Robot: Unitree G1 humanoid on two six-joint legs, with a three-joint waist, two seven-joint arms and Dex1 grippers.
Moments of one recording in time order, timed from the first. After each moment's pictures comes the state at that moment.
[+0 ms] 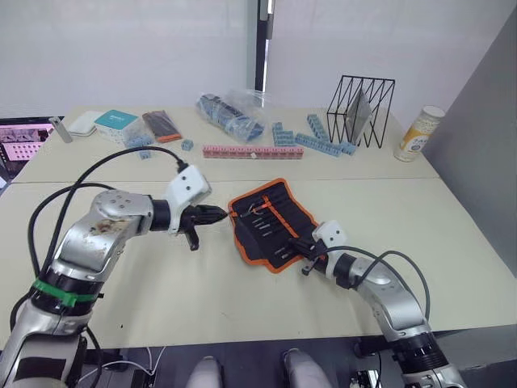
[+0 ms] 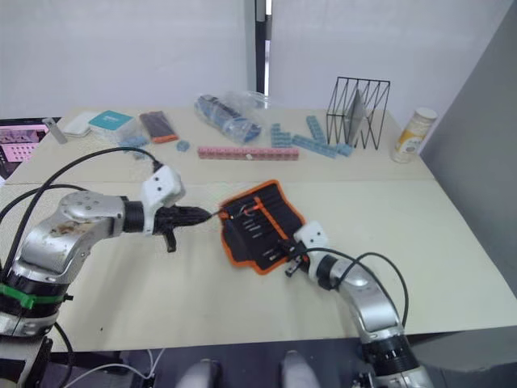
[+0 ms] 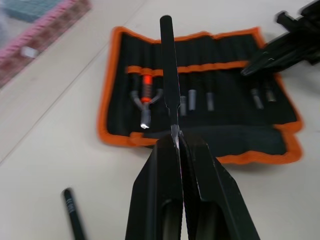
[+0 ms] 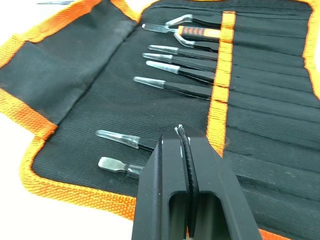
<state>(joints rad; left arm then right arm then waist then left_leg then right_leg) -0.67 0.80 -0.19 -0.18 -0.36 0.75 -1.01 -0.25 -0.36 0.13 -0.05 0.18 0.29 0.62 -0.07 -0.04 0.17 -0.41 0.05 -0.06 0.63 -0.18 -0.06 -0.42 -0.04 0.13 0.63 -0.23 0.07</state>
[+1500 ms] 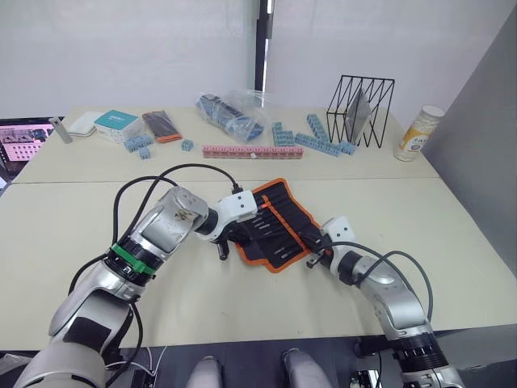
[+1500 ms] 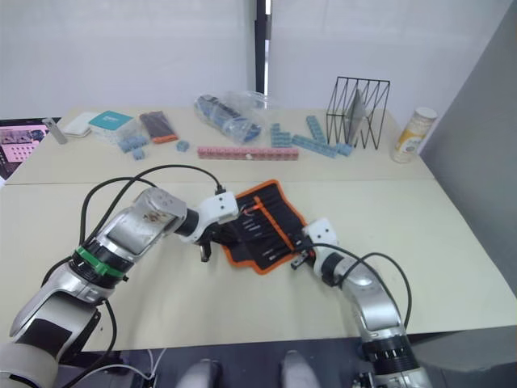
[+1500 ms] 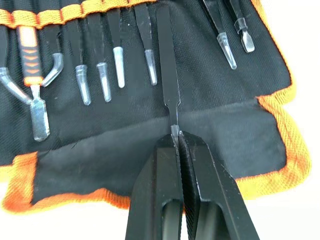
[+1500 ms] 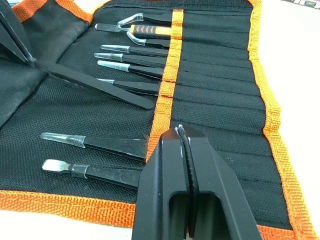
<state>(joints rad) -0.86 0.58 -0.52 0.10 -0.06 0.81 -1.09 -0.25 -0.34 0.09 -0.02 0.16 0.29 0.56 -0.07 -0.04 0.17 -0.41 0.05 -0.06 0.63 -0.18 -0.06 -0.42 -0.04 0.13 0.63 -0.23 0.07</state>
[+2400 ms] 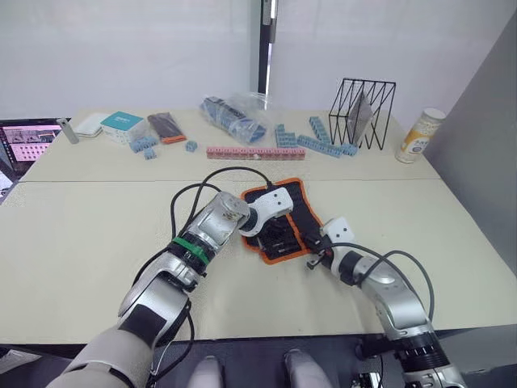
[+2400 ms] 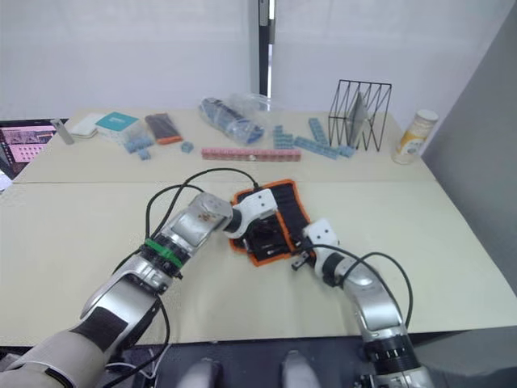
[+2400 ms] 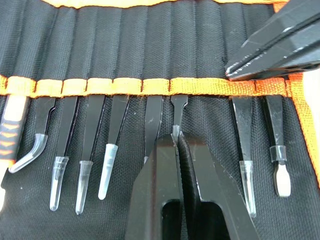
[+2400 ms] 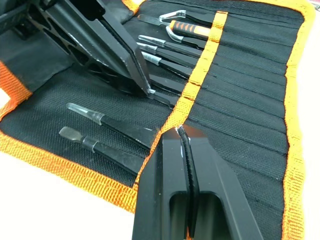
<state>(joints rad) -0.99 0.22 -0.49 0.59 0.06 0.52 -0.91 -0.25 -0.36 0.10 -0.01 0.14 0.30 0.57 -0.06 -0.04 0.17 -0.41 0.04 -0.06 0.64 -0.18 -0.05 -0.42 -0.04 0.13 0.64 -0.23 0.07</state>
